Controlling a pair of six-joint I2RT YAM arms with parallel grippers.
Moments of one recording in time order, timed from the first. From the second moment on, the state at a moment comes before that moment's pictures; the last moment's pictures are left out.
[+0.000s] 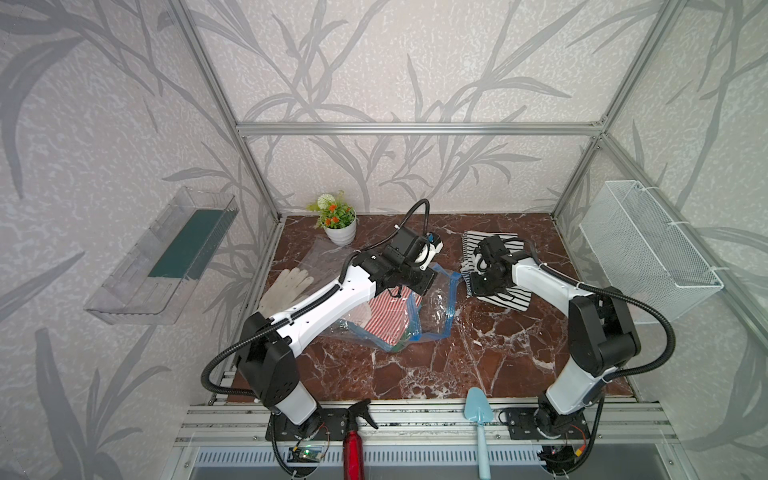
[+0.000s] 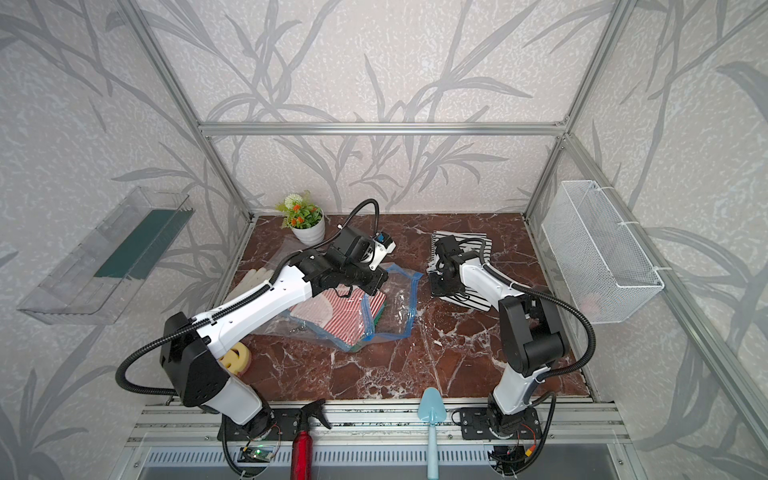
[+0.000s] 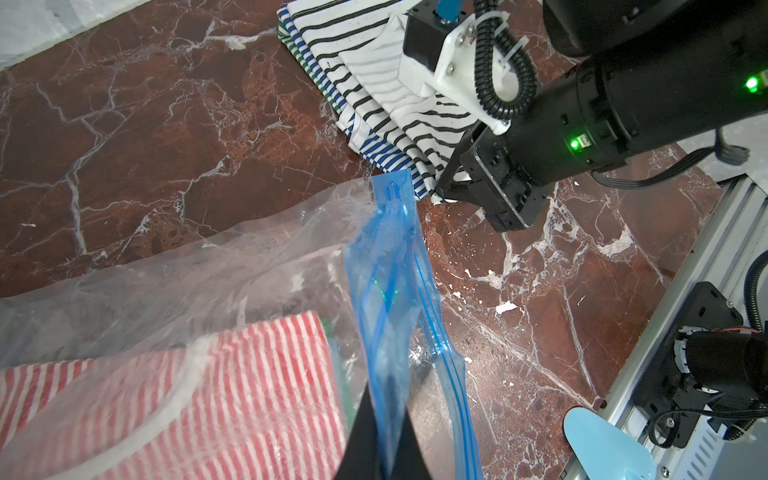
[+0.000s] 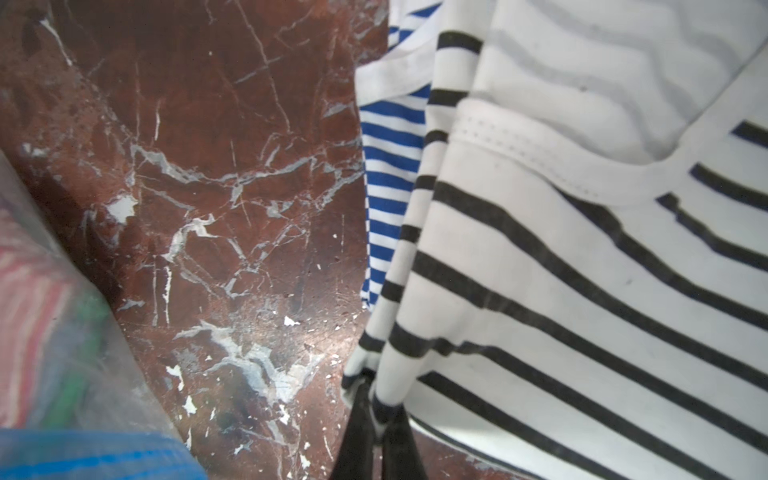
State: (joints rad) left arm -0.73 1.60 1.45 -0.69 0.14 -0.10; right arm 0.33 1.74 1.20 -0.70 -0.11 0.22
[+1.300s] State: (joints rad) left arm -0.73 1.60 1.46 -0.70 0.13 -0.08; right arm 0.02 2.34 1.94 -0.81 0.07 0.14
